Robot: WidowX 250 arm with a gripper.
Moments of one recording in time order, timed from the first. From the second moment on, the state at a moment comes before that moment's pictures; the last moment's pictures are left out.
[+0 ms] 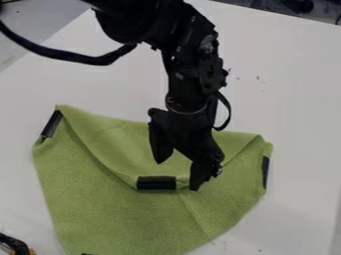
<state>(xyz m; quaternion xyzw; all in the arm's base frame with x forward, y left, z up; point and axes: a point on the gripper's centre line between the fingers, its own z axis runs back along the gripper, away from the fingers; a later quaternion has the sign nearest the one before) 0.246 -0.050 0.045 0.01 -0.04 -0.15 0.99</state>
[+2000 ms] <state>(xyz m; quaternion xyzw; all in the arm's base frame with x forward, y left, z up) 0.137 -0.040 -0.001 -0.01 -0.08 0.03 1.00</state>
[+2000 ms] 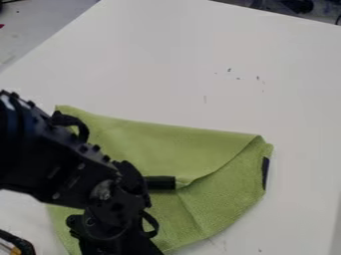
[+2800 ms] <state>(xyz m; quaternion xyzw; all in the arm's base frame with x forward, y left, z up) 0.180 -0.064 0.071 0.07 -0.05 -0.06 0.99</state>
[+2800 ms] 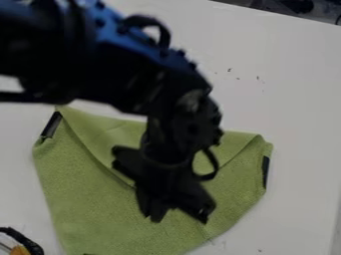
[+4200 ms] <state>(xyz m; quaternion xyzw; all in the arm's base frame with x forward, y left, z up) 0.152 -0.064 0.014 -0.01 -0.08 -0.01 1.00</state>
